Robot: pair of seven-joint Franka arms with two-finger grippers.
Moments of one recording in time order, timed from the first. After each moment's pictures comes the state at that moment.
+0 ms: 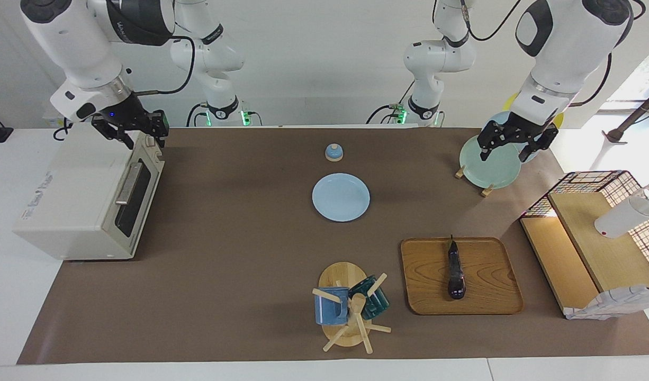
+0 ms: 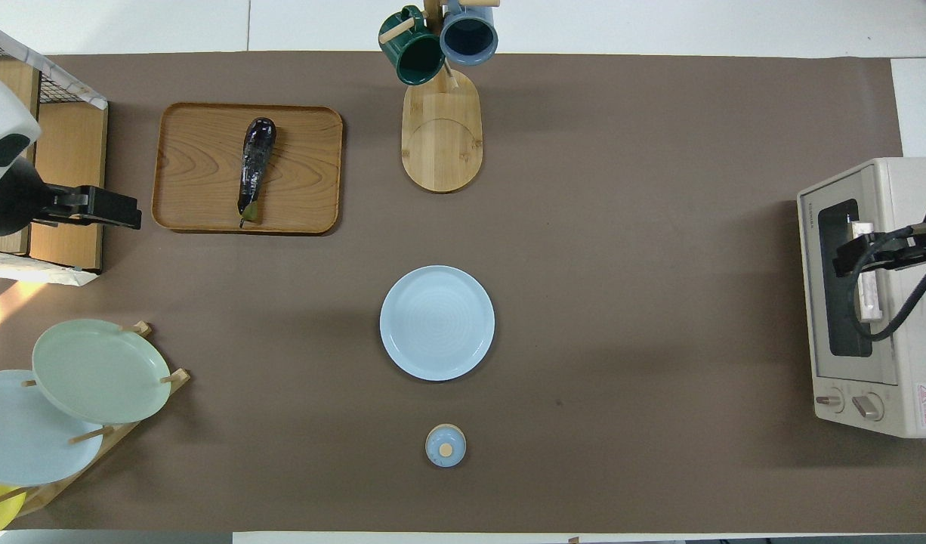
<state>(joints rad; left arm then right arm) -0.06 0.01 -0.06 -1.68 -0.02 1.74 0.01 -0.07 -0.06 0.01 -1.73 -0.04 1.60 -0.15</state>
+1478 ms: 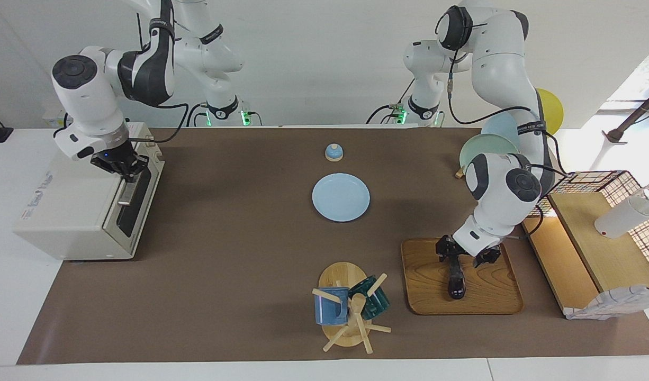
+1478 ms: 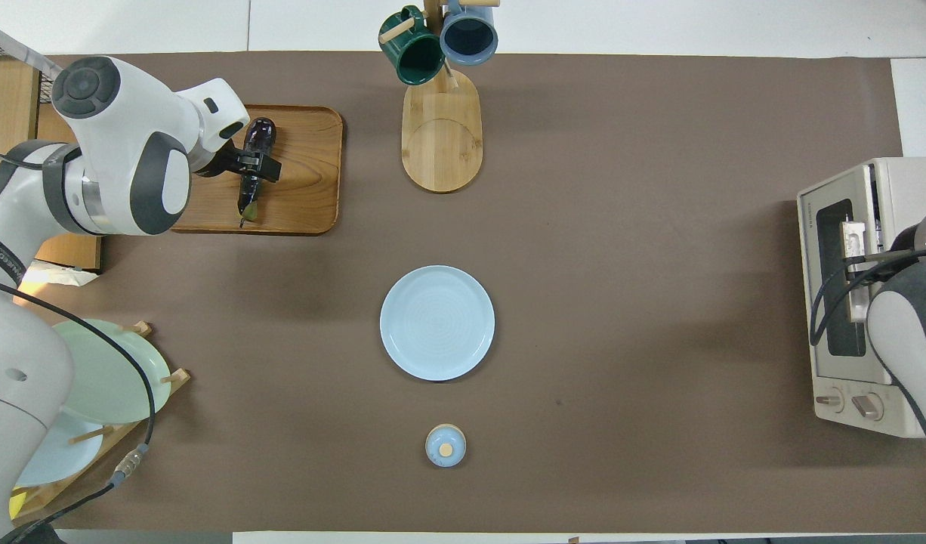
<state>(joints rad) -0.11 0.55 -0.07 -1.58 -0.02 2.23 0.13 -0.13 -0.06 0.01 -2.04 -0.22 1.94 -0.07</state>
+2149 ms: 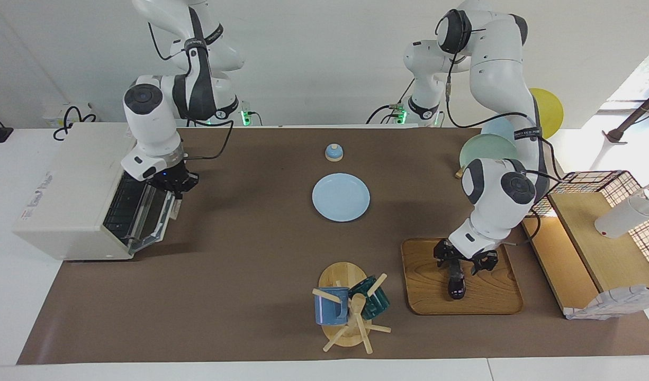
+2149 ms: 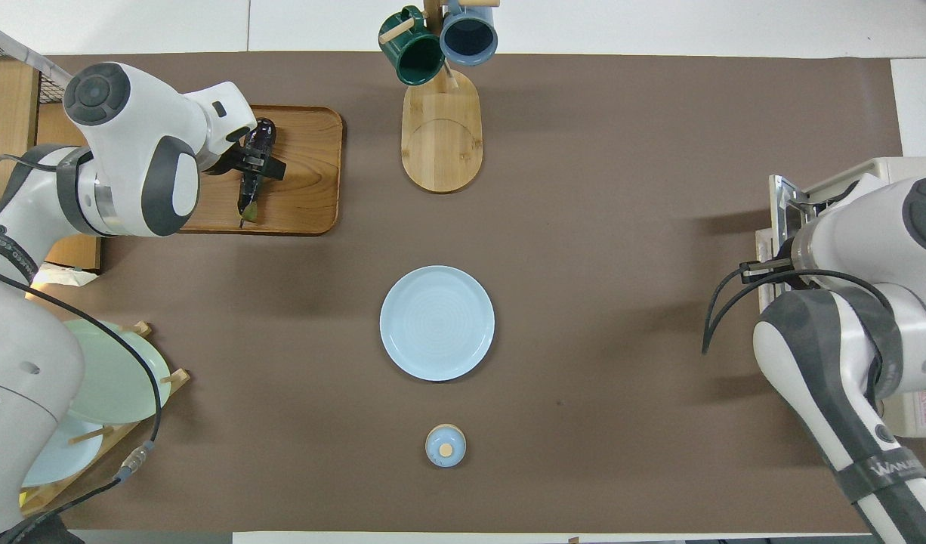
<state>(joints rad) -0.11 0.57 -0.07 -1.58 -0.02 2.28 0.19 -0.02 0.01 0.05 -2.21 -0.15 2.22 0.04</state>
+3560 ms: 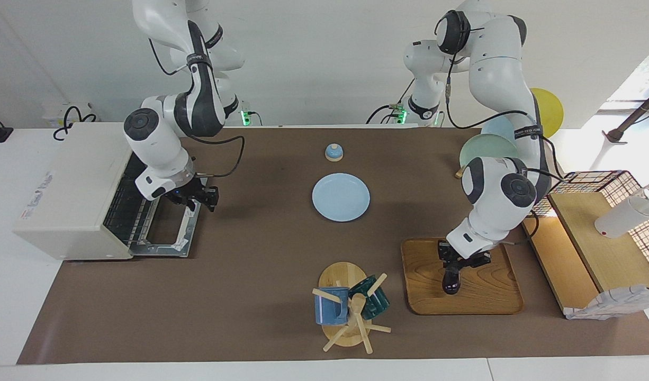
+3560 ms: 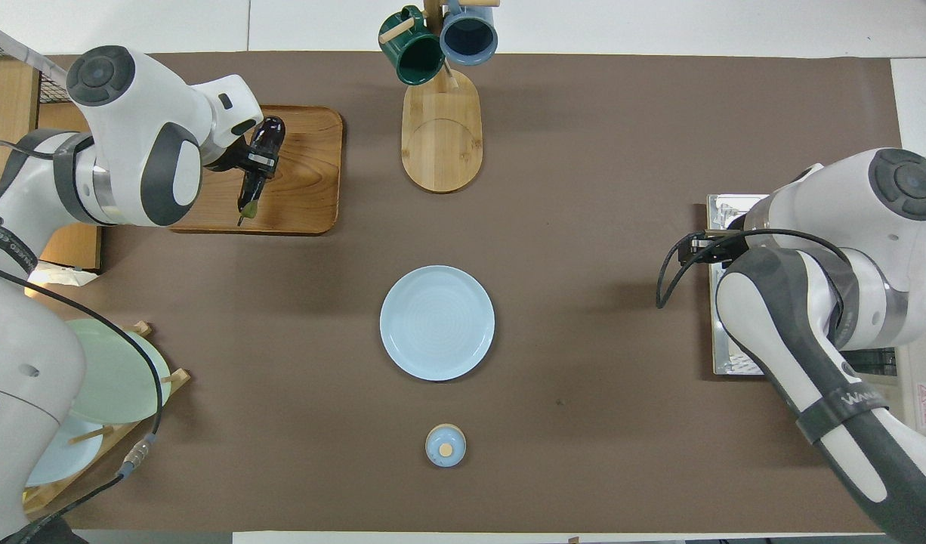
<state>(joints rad) -0.14 0.56 -0.08 -1.52 -0.02 2.15 0.16 0.03 0.10 0.03 -2.07 0.06 2.13 0.10</state>
